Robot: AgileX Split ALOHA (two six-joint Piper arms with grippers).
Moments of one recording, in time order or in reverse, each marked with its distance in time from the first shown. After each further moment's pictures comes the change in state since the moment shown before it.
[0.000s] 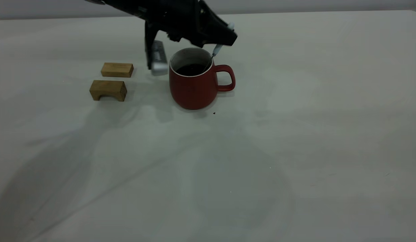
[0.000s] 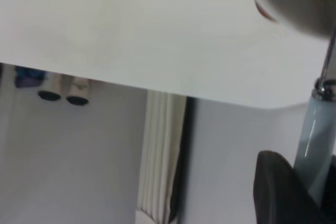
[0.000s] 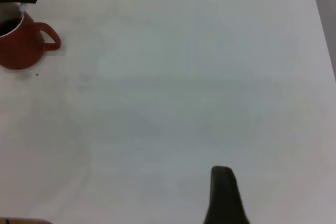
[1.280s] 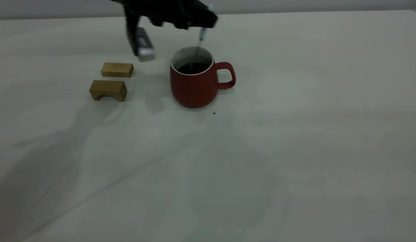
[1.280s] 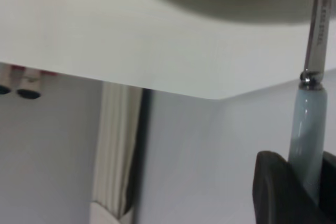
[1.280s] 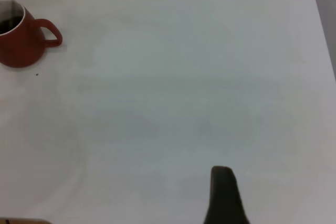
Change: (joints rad) left arm 0.028 -0.020 0.001 -0.068 -0.054 -0.006; right arm 0.000 0.000 0.000 0.000 0.000 0.000
